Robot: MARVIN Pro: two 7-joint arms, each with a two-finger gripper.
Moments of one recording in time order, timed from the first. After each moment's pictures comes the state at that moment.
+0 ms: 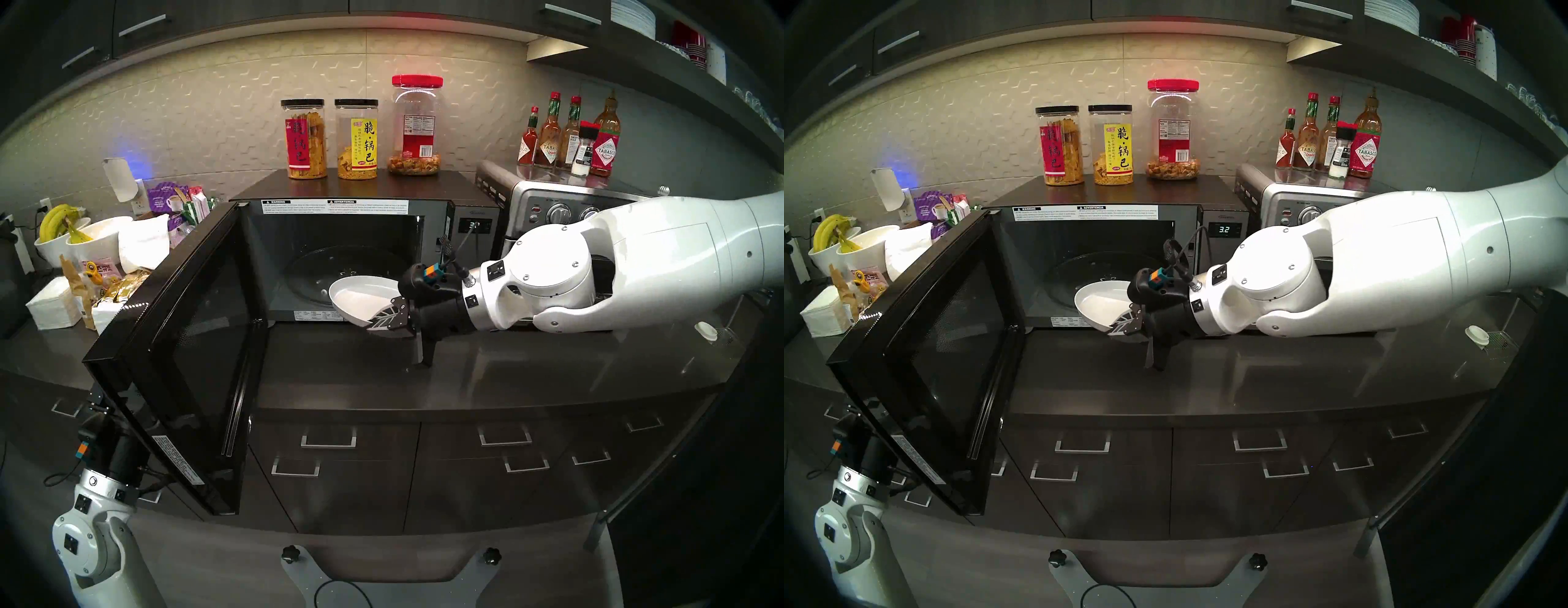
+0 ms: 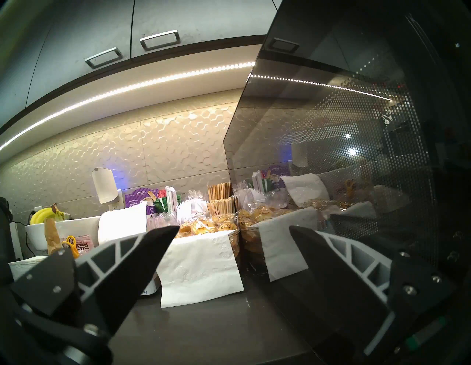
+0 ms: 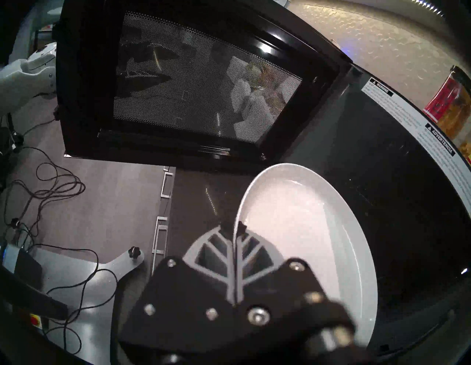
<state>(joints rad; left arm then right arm) 2.06 -1.80 -2.32 -2.15 -0.24 -0.27 -0.78 0.60 -0.90 -0.81 -1.94 1.28 -0.08 0.14</state>
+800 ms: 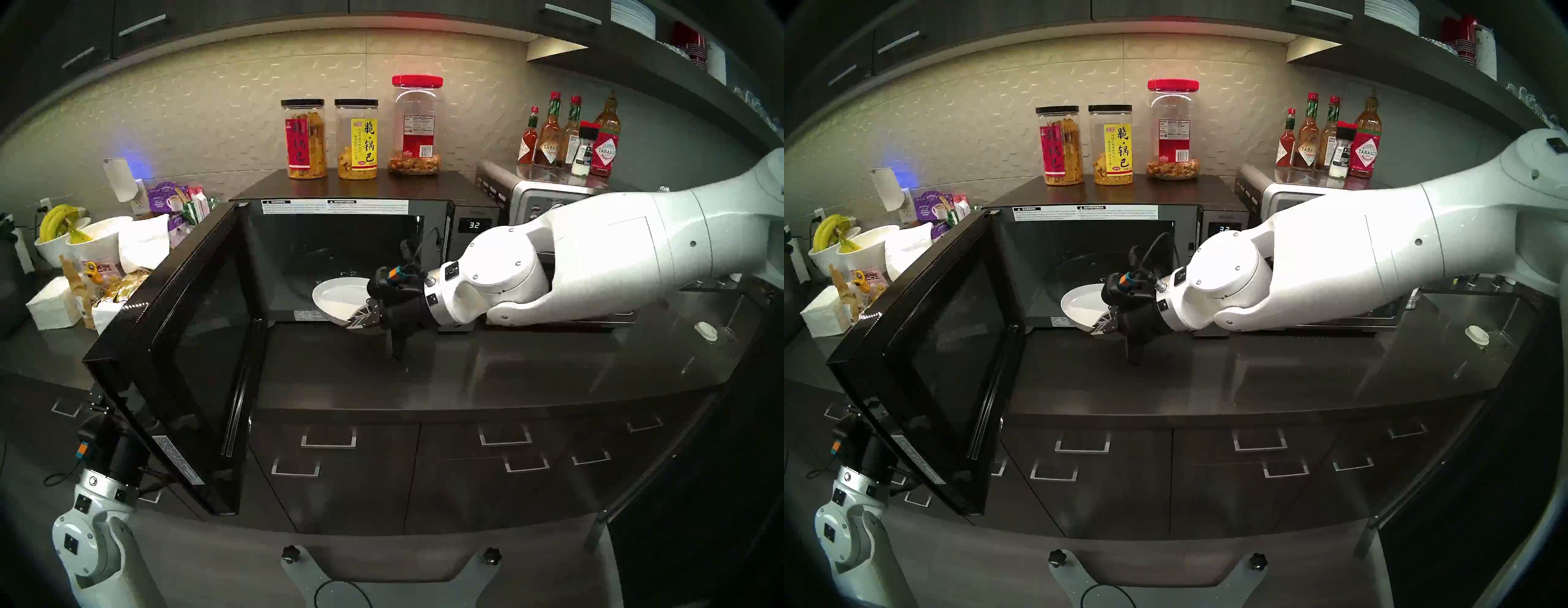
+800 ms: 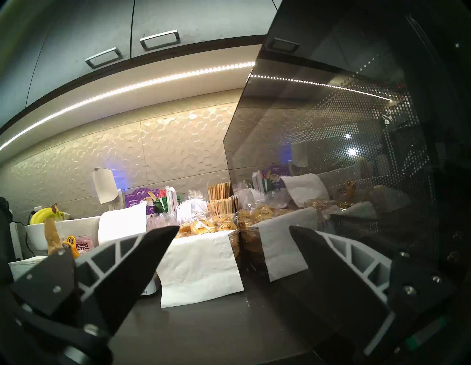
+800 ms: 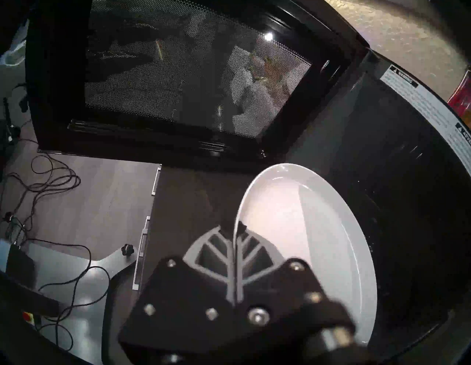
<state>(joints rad) 2.06 -1.80 -2.32 -2.15 -0.24 -0.27 -0.78 0.49 -1.06 -0.77 -1.78 1.30 -0.08 0.13</state>
